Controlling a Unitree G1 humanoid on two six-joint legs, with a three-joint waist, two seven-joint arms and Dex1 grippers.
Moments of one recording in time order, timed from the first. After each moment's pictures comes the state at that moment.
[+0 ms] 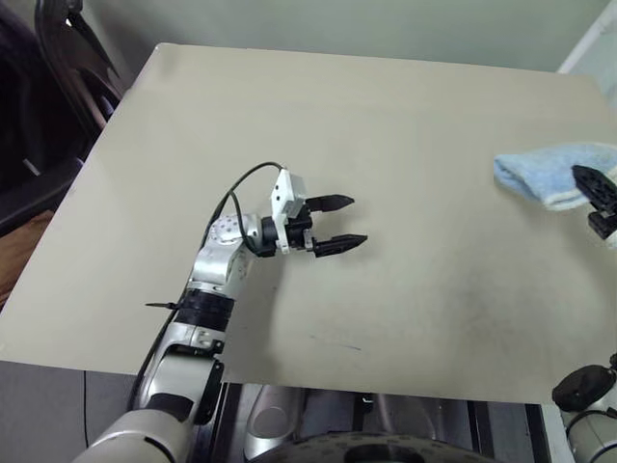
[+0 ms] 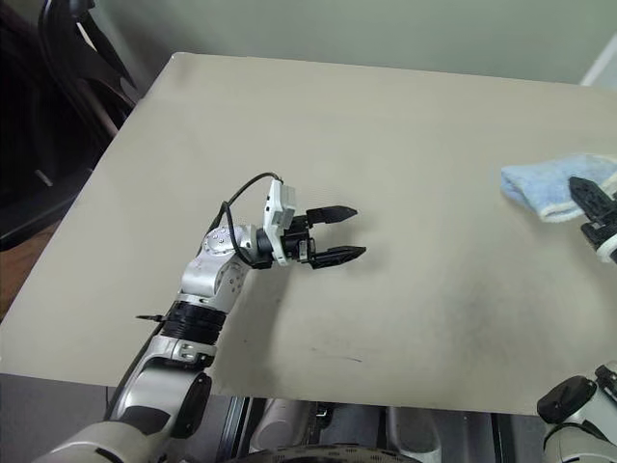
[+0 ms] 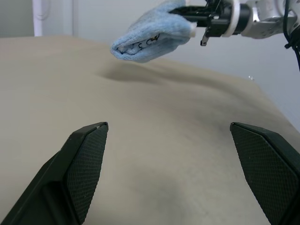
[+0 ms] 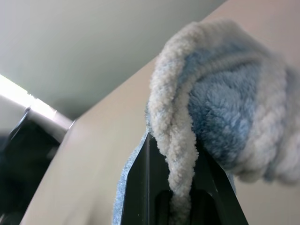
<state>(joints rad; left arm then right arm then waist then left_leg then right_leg) -0.58 0.27 -0.10 0.33 -0.39 0.17 -1.20 -0.44 -0.60 -0.99 0.10 0.92 1.16 0.28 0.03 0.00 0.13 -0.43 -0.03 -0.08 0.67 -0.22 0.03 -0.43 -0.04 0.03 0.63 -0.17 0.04</state>
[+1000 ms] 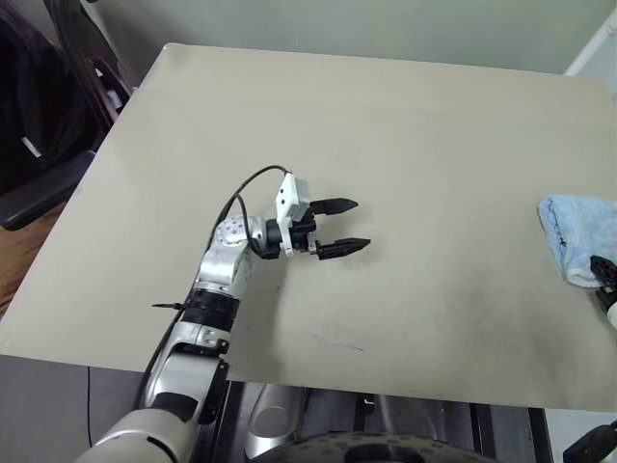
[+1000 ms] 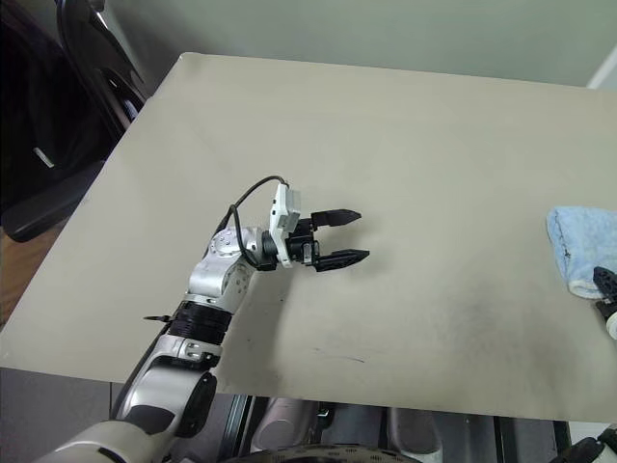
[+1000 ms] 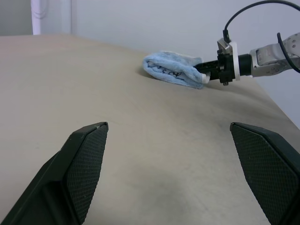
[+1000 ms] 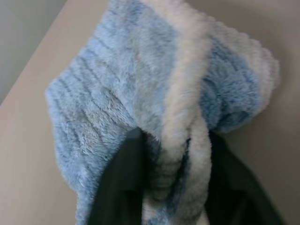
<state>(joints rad) -0.57 0.25 -0.10 0.36 -0.37 0.14 -1.22 -0.13 -0.60 -0.98 0.27 0.88 0.92 0.26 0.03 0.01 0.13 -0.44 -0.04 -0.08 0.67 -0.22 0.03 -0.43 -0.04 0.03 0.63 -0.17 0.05</state>
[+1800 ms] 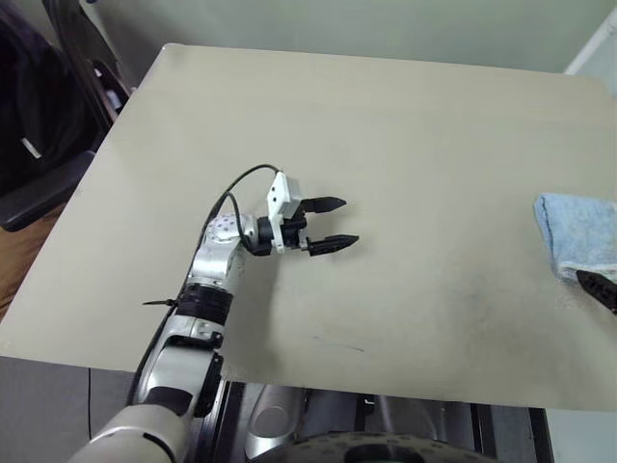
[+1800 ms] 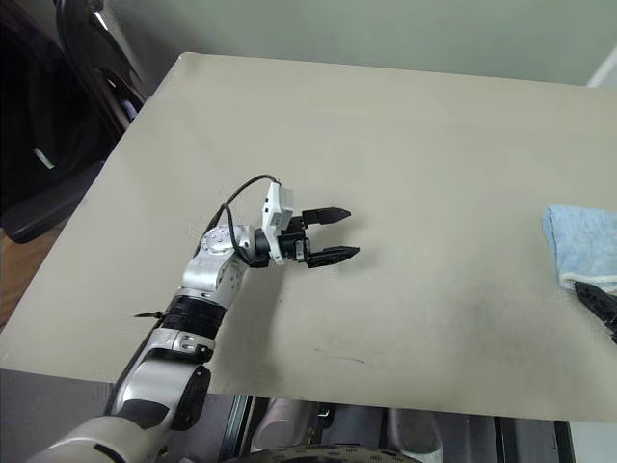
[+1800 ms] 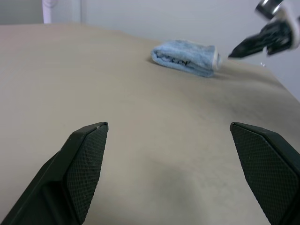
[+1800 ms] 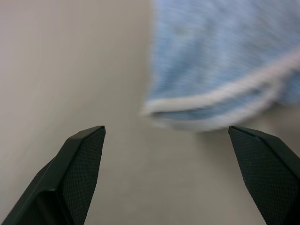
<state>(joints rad) -0.62 0.31 -0.09 0.48 -0.35 0.09 -1.24 0.32 -0.79 -0.92 -0.31 0.93 1.00 0.57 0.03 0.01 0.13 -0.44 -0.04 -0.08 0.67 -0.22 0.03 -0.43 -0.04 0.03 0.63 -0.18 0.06</state>
